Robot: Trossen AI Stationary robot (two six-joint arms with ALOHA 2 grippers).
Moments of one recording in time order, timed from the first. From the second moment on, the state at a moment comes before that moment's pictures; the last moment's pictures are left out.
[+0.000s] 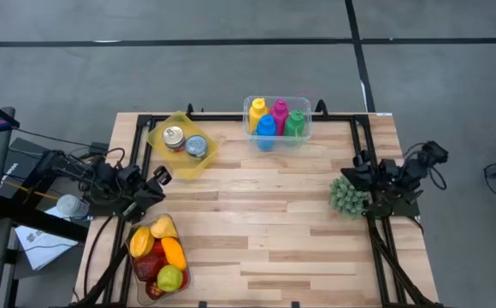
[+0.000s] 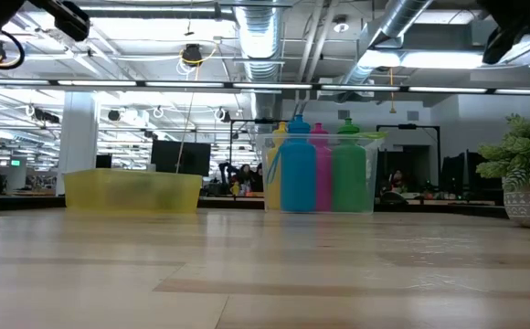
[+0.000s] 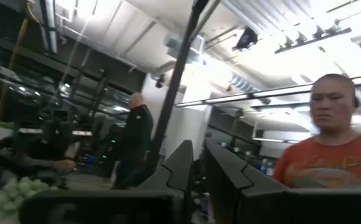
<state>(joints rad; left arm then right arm) -0.32 0.25 0.01 0.81 0.02 -0.34 0.64 0.00 0.09 0.47 0.70 -0.10</state>
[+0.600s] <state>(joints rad) -0.16 0.11 0.01 0.40 -0.12 -0.32 0.34 0.00 0.09 0.14 0.55 -0.10</state>
